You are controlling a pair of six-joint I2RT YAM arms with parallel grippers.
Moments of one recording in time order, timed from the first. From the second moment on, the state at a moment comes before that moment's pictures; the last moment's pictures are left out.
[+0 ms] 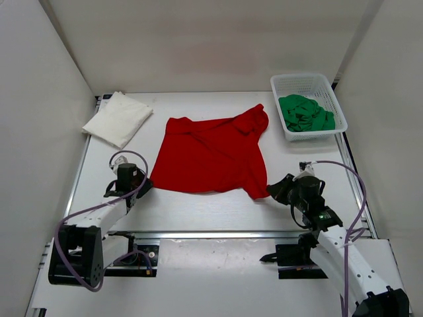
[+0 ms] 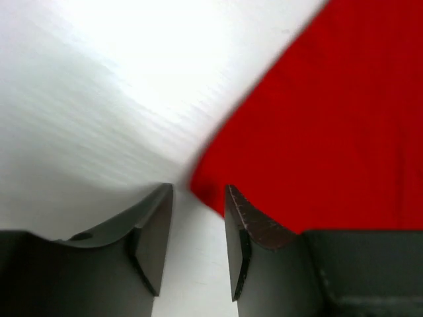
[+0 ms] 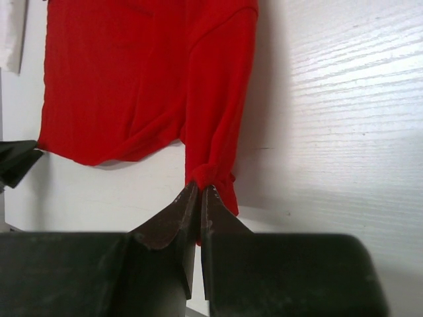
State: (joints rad) left arm -0.10 1.08 0.34 -0.02 -0.08 -0.75; right arm 0.27 0.55 0.23 -0.21 -0.16 0.72
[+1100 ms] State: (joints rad) left arm 0.10 1.05 1.28 -0.06 0.21 -0.89; right arm 0.53 1.02 1.64 -0.49 0.33 0.33
